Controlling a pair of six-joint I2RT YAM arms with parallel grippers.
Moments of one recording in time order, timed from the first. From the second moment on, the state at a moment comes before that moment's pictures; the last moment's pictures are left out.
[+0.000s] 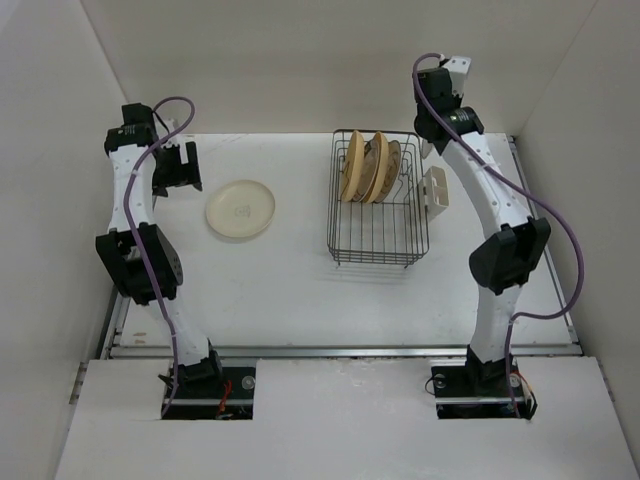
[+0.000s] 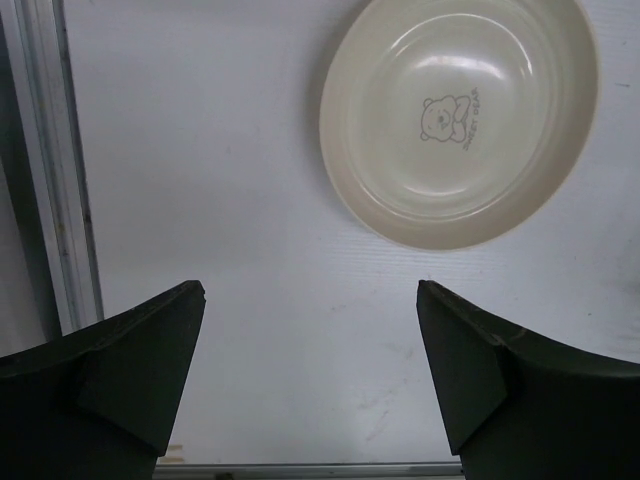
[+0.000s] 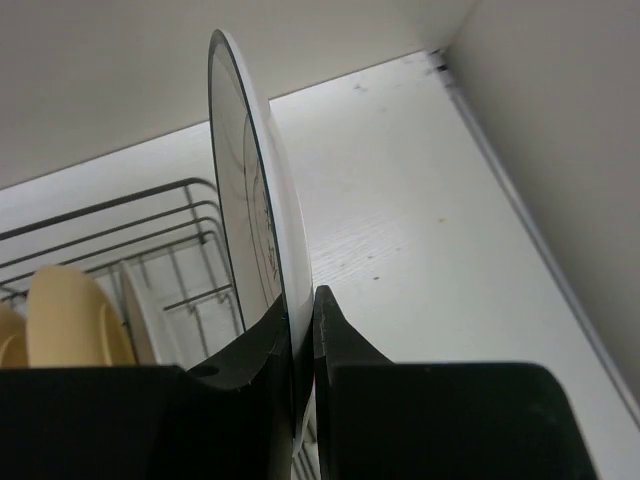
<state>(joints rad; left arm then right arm) 0.24 1.90 1.94 -1.12 0.16 0.05 0.32 2.02 2.20 -0.76 0.71 0.28</state>
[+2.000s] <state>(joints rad) 0.37 1.63 1.69 -1.15 0.12 0.03 0.51 1.70 2.08 -0.67 0.26 0.34</state>
